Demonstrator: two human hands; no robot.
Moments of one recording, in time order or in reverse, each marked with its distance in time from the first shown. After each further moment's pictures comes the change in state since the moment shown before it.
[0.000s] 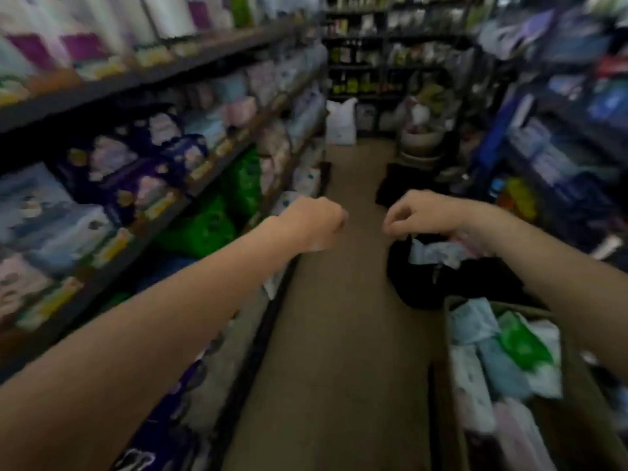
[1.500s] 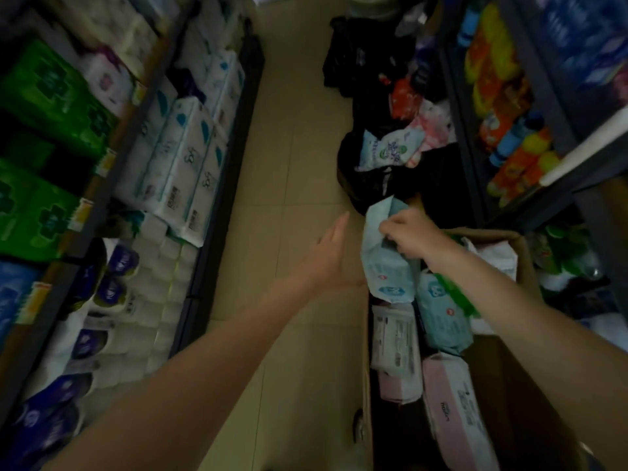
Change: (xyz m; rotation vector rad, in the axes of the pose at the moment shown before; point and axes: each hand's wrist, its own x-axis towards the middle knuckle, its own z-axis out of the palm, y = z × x) left_hand 0.255 0.253 0.235 -0.741 -0.411 -0.086; right_hand 0.035 0.367 0.161 0.838 0.157 0.557
